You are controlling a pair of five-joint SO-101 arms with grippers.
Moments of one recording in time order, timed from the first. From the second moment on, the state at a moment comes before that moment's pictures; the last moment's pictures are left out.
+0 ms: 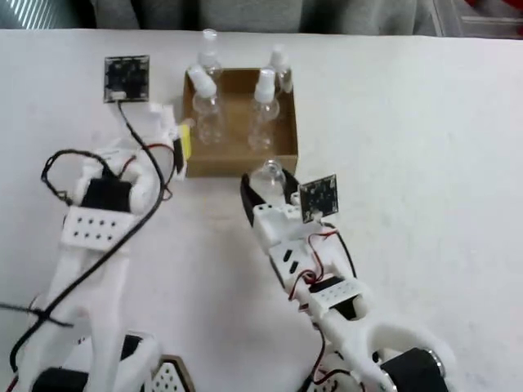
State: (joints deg) left arm 1.2 -31.7 35.8 41.5 10.2; right arm -28.9 -23.7 84.8 -41.7 -8.9
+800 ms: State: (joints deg) left arm 12.4 -50.2 25.1 26.5 10.2; right arm -38.5 -23.8 88.4 -43.7 -5.7
